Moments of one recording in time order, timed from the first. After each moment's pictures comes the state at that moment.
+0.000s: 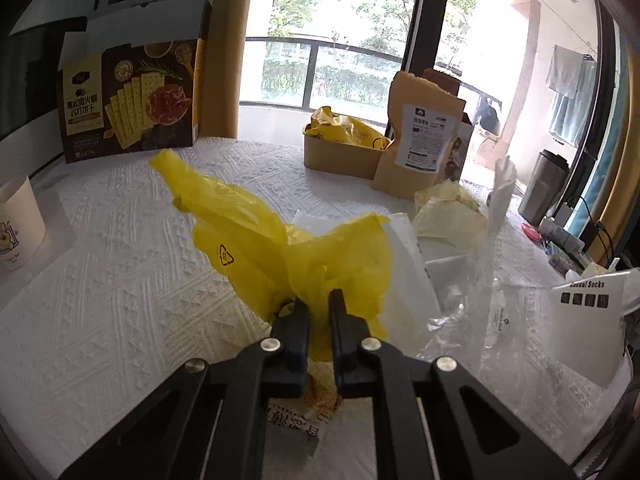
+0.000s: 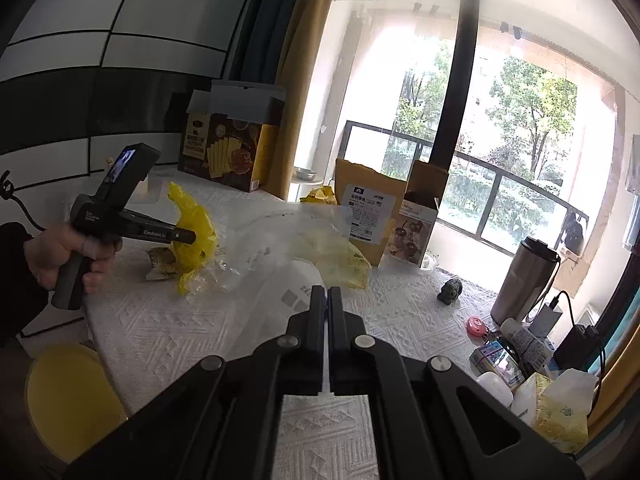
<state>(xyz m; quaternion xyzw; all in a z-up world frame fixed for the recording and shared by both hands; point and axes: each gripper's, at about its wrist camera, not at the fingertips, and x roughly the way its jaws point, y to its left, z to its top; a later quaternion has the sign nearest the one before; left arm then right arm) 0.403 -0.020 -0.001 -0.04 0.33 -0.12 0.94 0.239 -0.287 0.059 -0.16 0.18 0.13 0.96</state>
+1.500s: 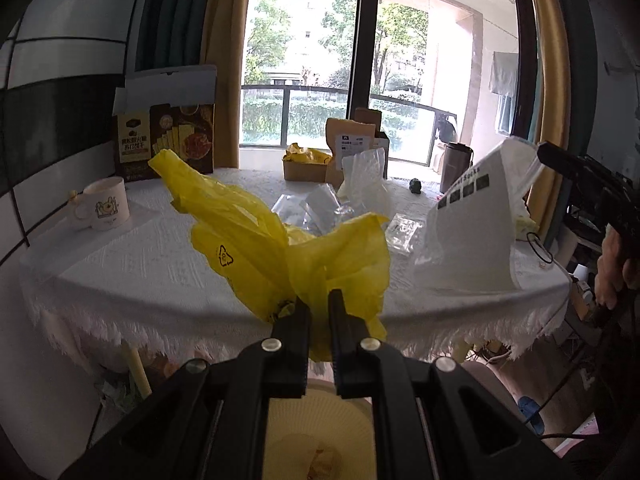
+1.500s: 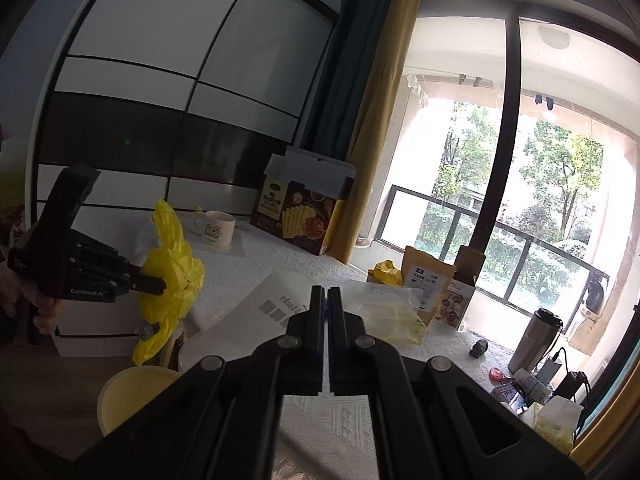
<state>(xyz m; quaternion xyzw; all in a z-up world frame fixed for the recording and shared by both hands) 0.124 0.026 0.034 -0.01 0.27 -0.15 0.95 0.082 -0.217 0.109 -0.18 0.08 0.23 0.95</state>
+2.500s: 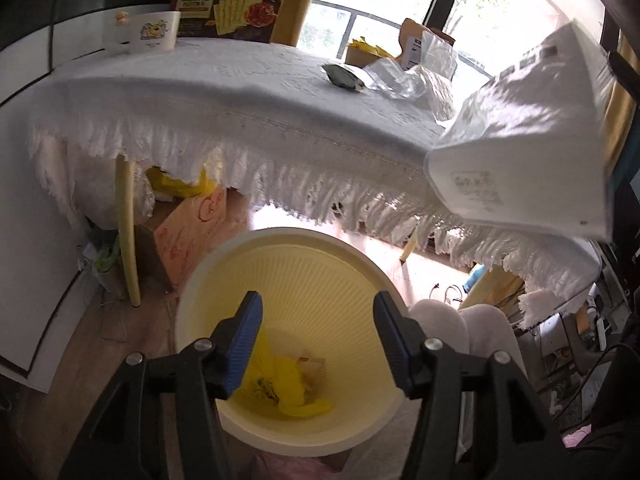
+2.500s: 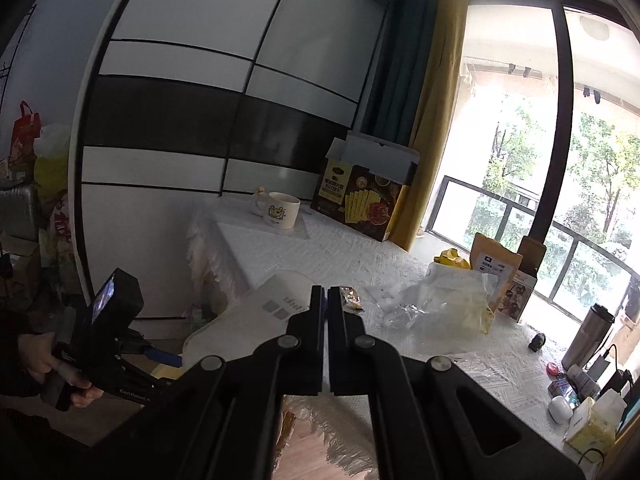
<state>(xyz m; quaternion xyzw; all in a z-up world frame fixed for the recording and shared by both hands) 0.095 0.050 -0.101 -0.11 0.40 -0.08 0.91 0.063 -0.171 0.066 -0.20 0.12 0.32 0.92</state>
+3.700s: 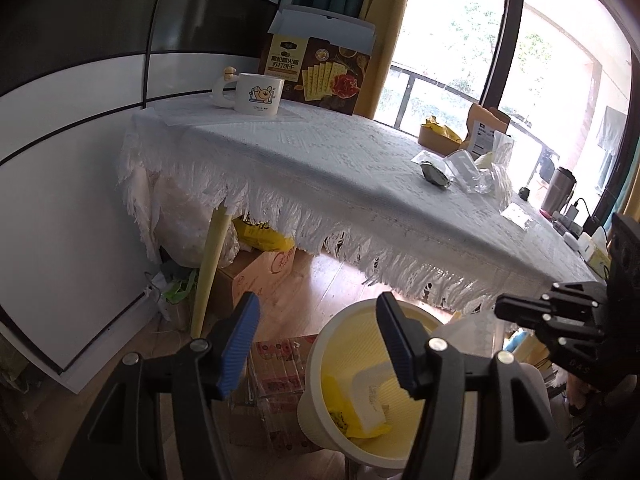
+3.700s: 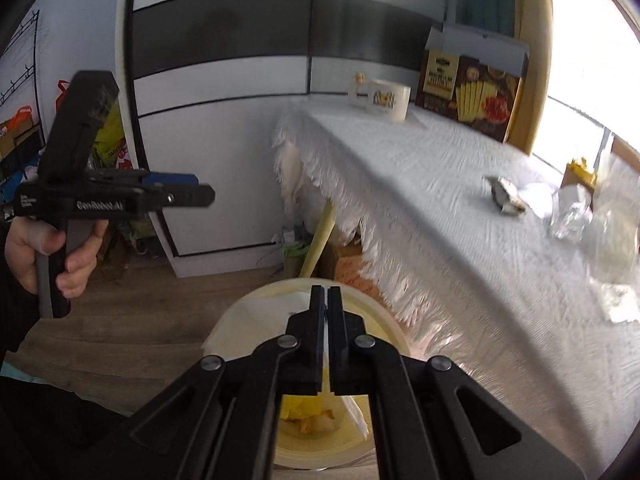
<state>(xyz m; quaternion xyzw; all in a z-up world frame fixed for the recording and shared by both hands) 0.059 0.142 -0.056 -0.13 0.31 0.03 0.94 0.108 -0.076 -0.078 -0.20 0.30 0.43 0.82</state>
